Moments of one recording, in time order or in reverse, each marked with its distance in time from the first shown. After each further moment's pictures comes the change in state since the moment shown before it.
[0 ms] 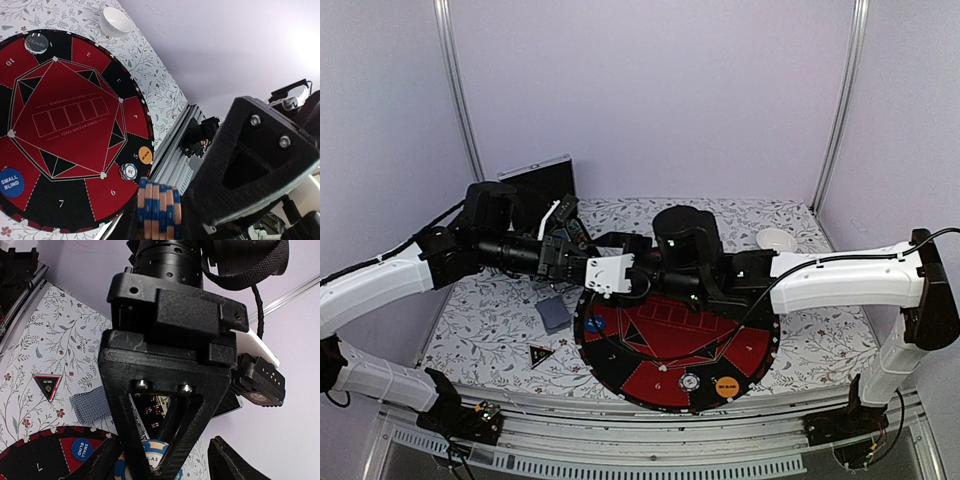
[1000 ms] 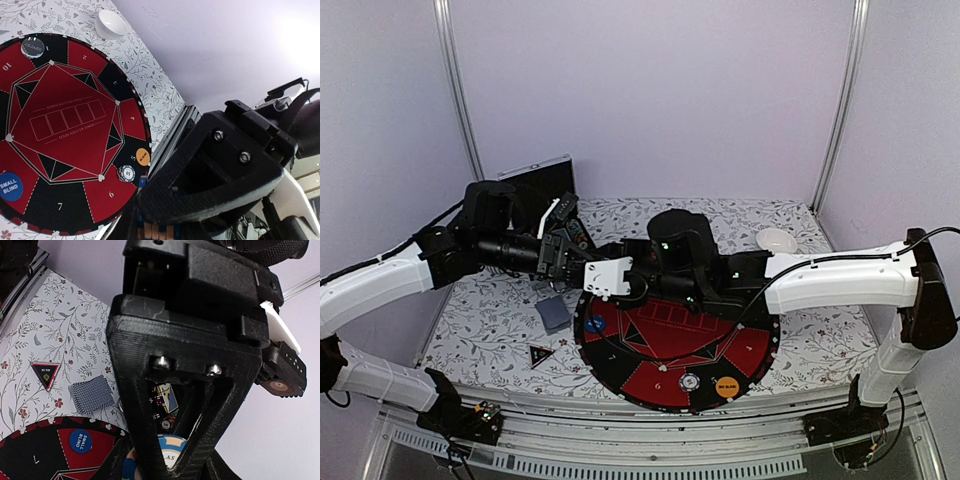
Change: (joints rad) left arm 0.001 0.000 0.001 0.018 0.014 -0.003; right arm -0.007 0.021 0.005 -0.023 0.031 -0.027
